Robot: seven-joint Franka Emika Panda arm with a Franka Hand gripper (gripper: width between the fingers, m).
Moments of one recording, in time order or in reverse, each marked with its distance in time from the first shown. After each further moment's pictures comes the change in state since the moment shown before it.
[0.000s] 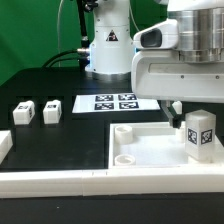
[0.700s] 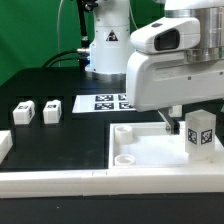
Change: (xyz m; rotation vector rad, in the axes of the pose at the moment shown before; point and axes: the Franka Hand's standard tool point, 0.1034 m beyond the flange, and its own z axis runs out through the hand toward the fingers) arm 0.003 0.006 0.000 -0.013 0.013 -0.673
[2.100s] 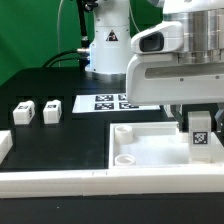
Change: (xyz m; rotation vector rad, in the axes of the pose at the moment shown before) arm -0.002 -0.001 0.003 0.037 0.001 0.687
